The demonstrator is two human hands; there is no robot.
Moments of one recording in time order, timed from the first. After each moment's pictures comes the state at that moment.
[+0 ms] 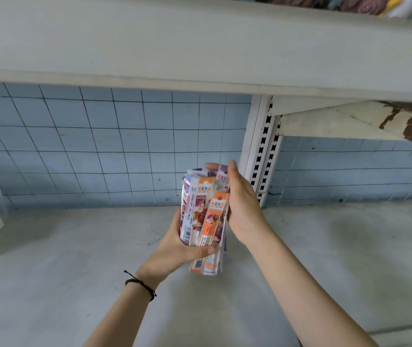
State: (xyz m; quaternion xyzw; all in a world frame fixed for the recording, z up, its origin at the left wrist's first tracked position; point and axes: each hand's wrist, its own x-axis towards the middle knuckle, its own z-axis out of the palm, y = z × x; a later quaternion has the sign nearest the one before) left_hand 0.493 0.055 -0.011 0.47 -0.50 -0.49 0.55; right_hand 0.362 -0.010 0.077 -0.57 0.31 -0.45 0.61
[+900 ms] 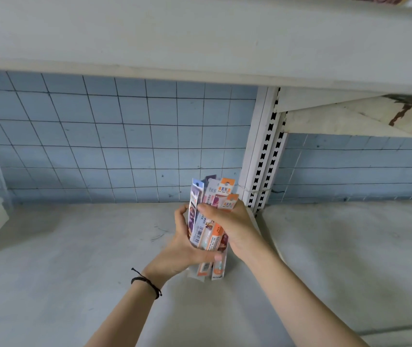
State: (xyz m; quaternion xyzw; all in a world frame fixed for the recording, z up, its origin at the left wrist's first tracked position) left_hand 0.488 0.053 -0.027 0.47 -0.51 -0.47 0.54; right_hand 0.361 -0.005 0.030 -0.59 0.29 -0.40 0.64
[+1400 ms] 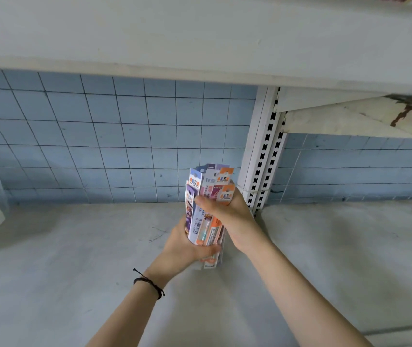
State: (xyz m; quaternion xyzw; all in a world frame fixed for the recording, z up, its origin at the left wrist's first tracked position) left_hand 0.483 0.046 -0.026 0.53 -0.51 -0.41 0.54; right_hand 0.365 -0.014 0.042 -0.61 0.27 -0.40 0.63
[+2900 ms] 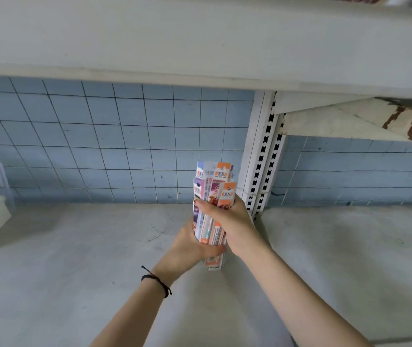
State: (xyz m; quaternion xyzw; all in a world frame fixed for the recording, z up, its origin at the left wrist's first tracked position) left_hand 0.461 0.036 -0.023 0.56 -0.50 -0.40 0.52; right_hand 0.359 -0.020 0.026 -0.56 0.31 -0.41 0.65
